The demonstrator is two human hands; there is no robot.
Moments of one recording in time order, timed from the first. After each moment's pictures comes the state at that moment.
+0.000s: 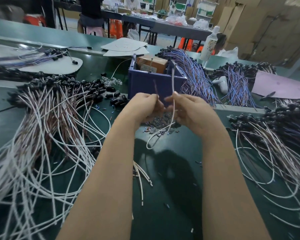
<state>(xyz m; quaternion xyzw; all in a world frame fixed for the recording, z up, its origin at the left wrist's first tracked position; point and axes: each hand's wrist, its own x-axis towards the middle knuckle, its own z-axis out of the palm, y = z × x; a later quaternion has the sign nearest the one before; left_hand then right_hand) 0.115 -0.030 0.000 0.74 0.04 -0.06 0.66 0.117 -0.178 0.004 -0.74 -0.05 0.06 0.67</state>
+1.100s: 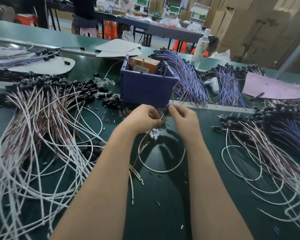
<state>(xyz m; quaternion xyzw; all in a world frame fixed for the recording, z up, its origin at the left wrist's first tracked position) 0.118 -0.041 -0.028 0.88 -0.08 -0.06 0.46 0.117 -0.185 -0.041 -0.80 0.01 -0.13 0.58</state>
